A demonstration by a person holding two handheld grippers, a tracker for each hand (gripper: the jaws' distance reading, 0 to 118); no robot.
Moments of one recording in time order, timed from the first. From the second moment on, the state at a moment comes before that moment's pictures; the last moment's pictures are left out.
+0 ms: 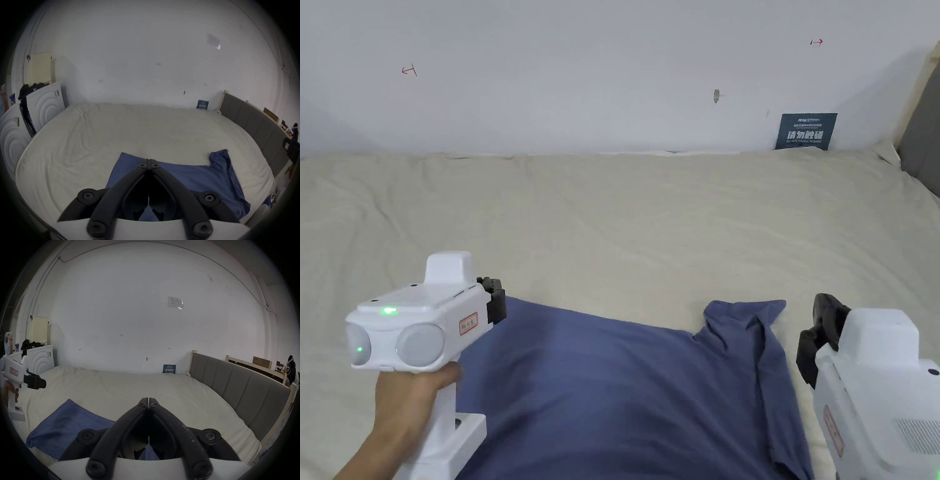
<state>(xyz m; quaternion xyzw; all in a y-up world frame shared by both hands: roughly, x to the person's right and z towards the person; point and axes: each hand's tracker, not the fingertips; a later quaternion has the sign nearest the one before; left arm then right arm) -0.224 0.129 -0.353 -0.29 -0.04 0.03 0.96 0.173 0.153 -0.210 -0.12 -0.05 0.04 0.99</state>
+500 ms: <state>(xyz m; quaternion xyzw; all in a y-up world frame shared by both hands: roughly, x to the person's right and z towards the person) -0.266 0.010 -0.555 -0.49 0.00 -0.01 0.87 0.193 0.090 -0.301 -0.21 -0.10 0.04 0.97</state>
